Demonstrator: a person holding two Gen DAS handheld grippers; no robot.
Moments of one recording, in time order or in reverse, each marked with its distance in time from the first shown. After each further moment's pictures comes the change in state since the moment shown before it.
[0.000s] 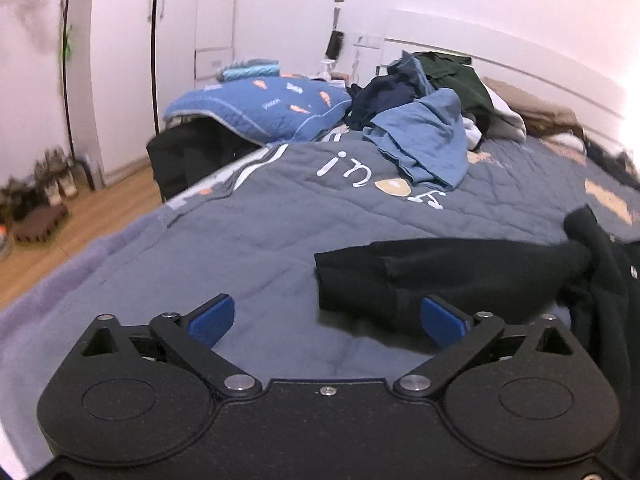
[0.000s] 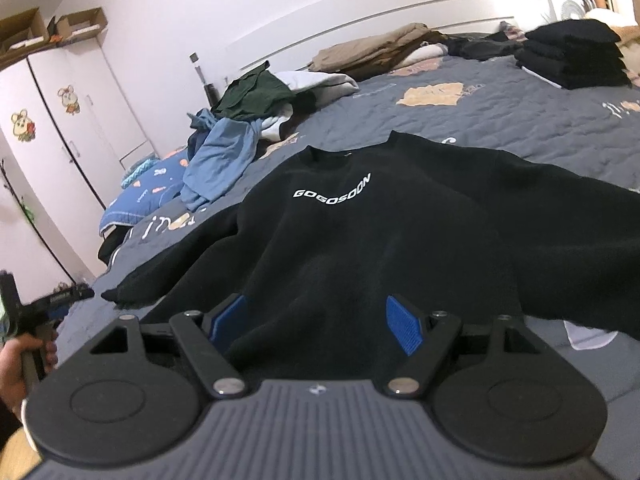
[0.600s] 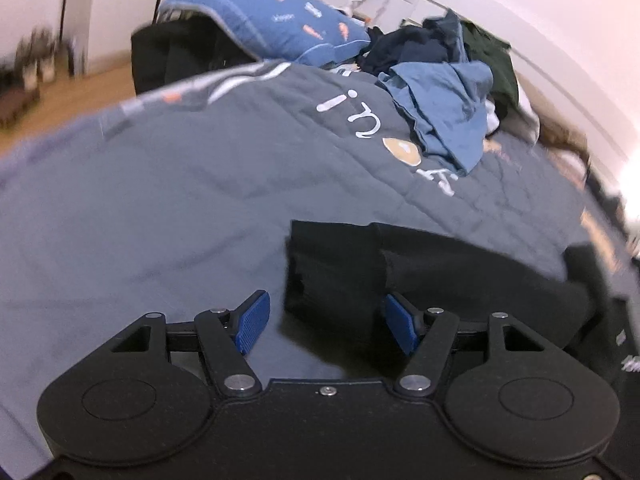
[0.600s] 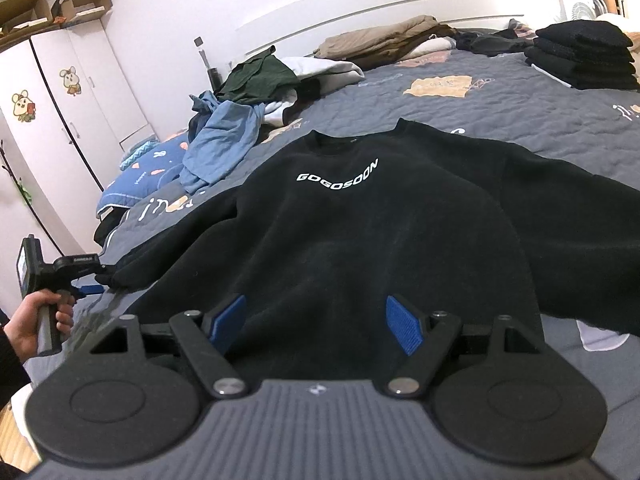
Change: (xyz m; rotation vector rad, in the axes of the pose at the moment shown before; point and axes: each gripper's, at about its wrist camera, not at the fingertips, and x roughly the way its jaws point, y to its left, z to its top) left arm 0.081 0.018 0.006 -0.268 0.205 -0.133; right arm 0.014 0.006 -0.004 -0.027 0.034 -0.004
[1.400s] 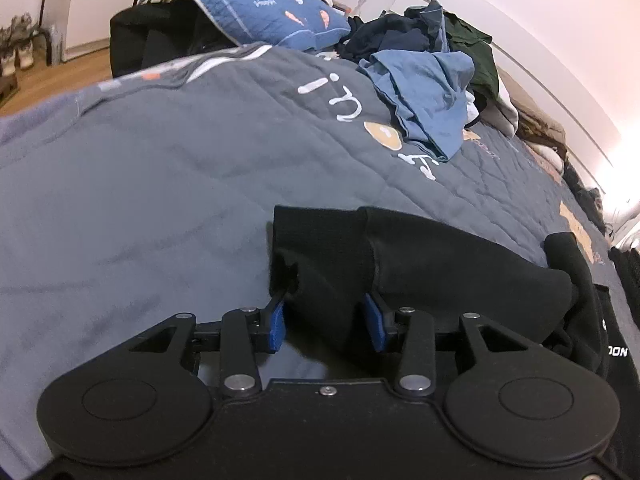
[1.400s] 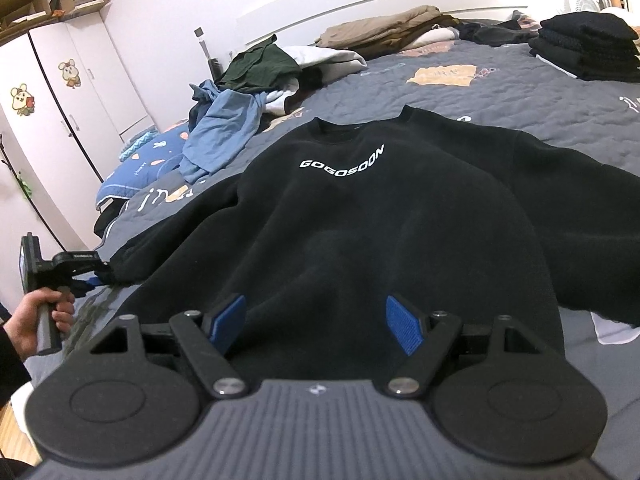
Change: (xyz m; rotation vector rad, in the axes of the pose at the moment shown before) left arm 0.008 0.008 -0.008 0.009 0.024 -0.073; right arm 0.012 0.003 -0.004 -0.002 0.031 0.007
